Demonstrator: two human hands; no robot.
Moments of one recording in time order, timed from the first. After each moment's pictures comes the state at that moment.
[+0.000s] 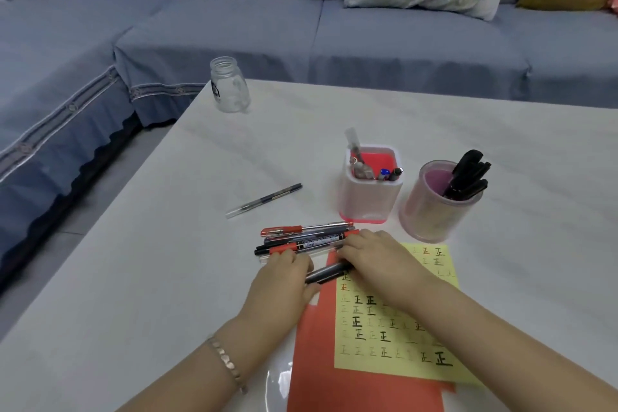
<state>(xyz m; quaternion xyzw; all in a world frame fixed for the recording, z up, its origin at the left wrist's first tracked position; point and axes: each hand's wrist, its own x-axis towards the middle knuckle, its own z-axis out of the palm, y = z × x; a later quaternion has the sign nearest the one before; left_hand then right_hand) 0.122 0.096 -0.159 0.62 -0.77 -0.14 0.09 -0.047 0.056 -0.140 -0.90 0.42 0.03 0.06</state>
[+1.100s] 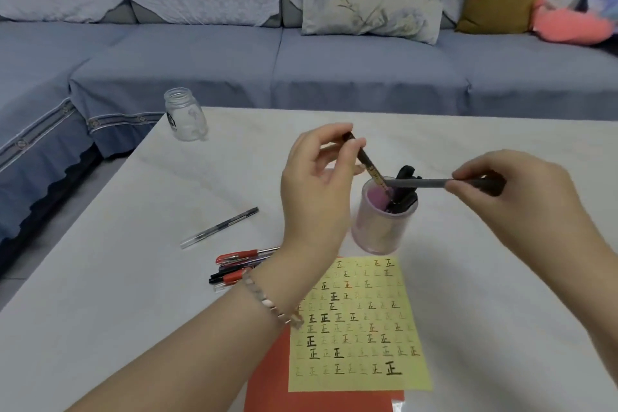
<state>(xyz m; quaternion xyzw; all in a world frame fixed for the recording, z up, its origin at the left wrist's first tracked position) 0.009 0.059 -0.014 0.40 -0.49 -0.39 0.67 -0.168 0.081 0.003 -0.67 0.67 -0.31 0.05</state>
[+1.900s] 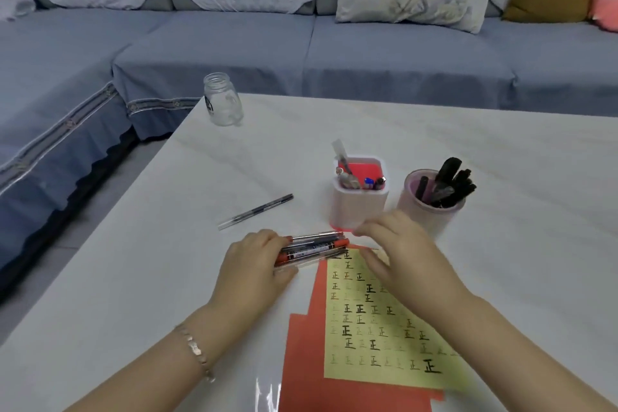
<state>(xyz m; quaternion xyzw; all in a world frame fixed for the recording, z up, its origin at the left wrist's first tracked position) 0.144 0.077 -0.140 0.62 -0.76 -0.09 0.14 -0.078 0.072 -0.104 -0.84 0.48 -0.23 0.04</state>
